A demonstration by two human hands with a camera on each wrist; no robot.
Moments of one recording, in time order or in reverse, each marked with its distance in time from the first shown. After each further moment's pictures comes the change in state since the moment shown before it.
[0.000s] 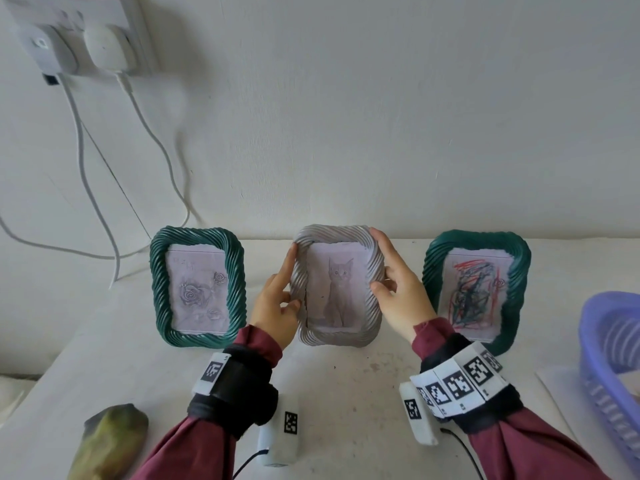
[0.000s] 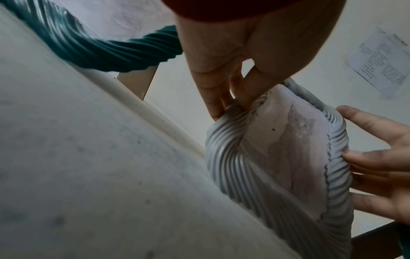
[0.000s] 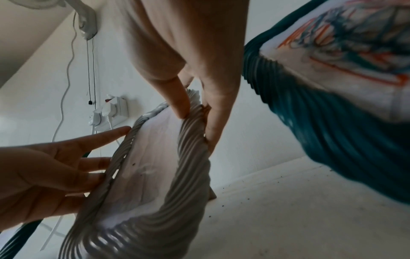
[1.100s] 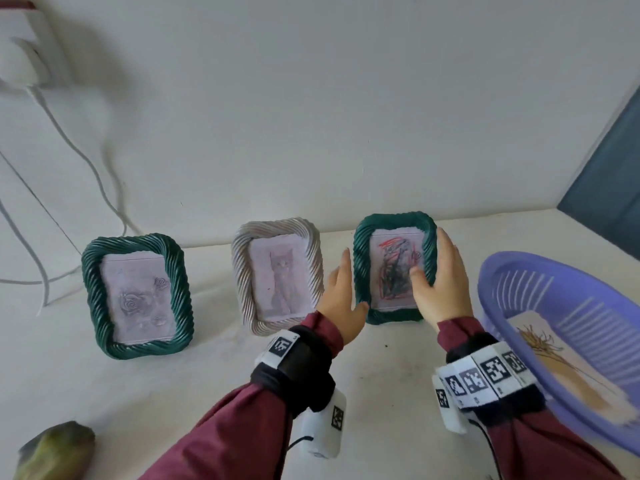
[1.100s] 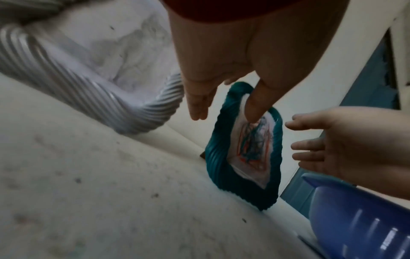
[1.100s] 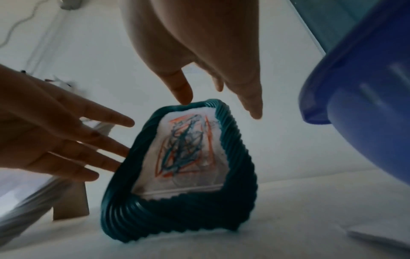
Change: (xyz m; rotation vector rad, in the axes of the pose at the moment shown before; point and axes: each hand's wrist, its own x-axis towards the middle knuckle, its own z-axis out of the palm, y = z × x) left_hand -0.029 0.073 0.124 0.125 -0.439 0.044; right_hand -0.068 0.025 -0.102 -0.356 0.522 0.230
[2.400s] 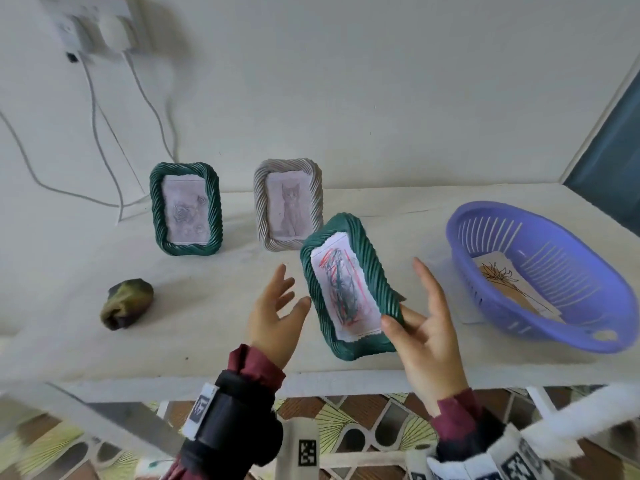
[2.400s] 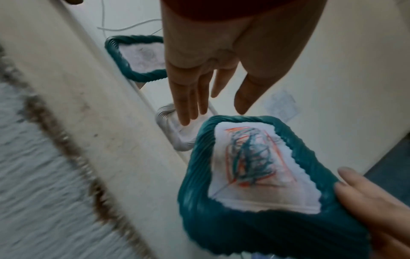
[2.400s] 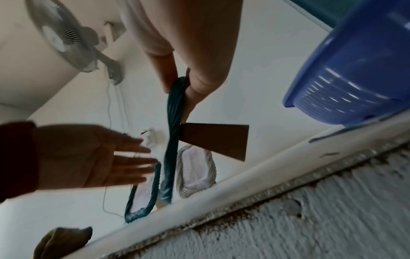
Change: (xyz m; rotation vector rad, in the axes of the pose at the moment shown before) left_hand -0.204 0.029 0.022 -0.400 0.547 -0.264; right_hand -0.209 -0.003 -0.098 0.850 -0.392 -0.029
